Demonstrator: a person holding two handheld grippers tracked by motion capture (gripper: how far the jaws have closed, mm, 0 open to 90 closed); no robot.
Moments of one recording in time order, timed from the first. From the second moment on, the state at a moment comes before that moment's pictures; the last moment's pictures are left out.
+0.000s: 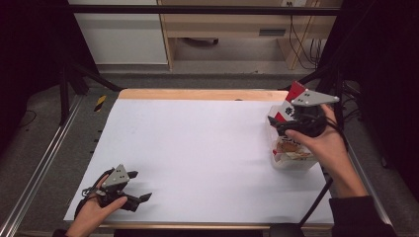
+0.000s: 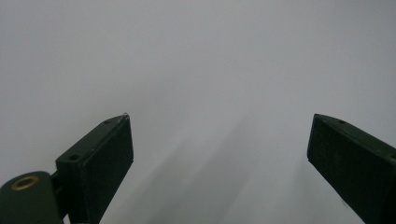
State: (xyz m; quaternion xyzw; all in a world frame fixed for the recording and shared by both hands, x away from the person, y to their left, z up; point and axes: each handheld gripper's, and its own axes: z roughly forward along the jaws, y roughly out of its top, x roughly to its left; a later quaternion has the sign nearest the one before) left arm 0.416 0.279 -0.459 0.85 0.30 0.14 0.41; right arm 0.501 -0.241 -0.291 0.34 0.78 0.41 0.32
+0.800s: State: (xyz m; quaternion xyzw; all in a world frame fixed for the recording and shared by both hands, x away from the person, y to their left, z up) left arm 0.417 0.283 -0.458 0.85 0.31 0.16 0.40; right arm 0.460 -0.171 -0.376 0.31 0.82 0.42 0.25
